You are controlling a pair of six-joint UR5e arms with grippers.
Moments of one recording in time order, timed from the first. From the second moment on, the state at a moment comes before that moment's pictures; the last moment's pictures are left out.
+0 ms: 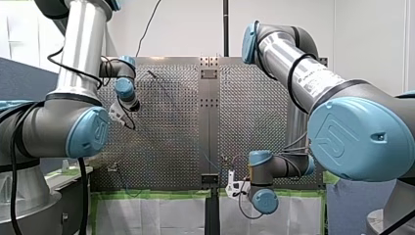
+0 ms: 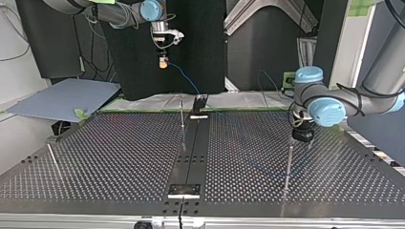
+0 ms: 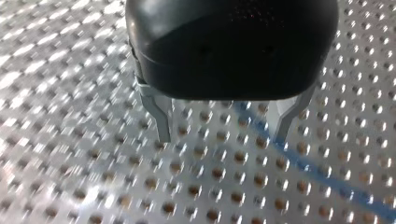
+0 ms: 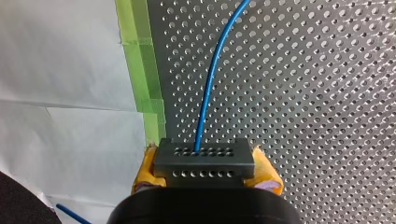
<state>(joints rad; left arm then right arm) 0.09 -1.86 -1.70 -2.96 -1.65 -2.50 2.17 -0.62 2.07 -1.29 1.76 1.68</state>
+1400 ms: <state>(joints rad) 0.11 -1.63 -1.86 -2.94 -1.47 -2.59 2.17 -0.62 2.07 -1.30 1.75 1.68</state>
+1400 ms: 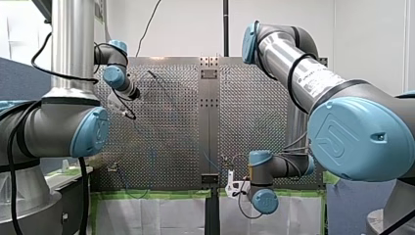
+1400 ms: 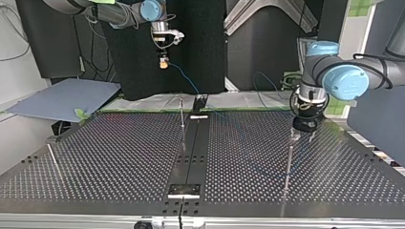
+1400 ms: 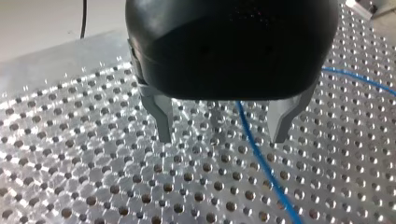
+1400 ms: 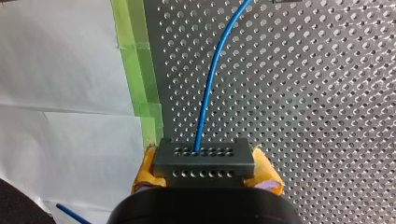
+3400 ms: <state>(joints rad) -0.05 -1.36 -1.73 -3.31 -1.54 -2.11 2.18 -0.63 2.05 -1.31 1.72 1.76</state>
